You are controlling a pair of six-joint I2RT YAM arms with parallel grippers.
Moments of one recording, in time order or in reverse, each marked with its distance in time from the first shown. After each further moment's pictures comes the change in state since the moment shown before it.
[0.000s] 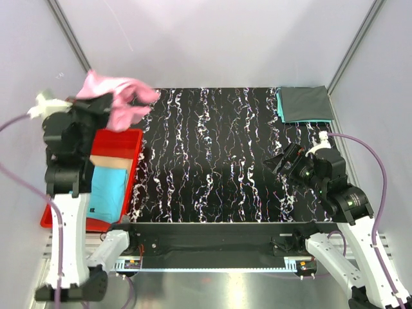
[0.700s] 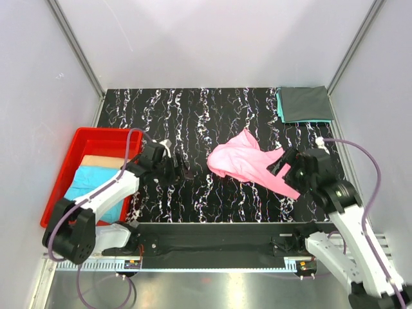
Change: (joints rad) left arm -0.509 0.352 -0.631 0.183 0.352 0.380; right arm 0.000 0.015 -0.068 -0.085 0.142 0.063
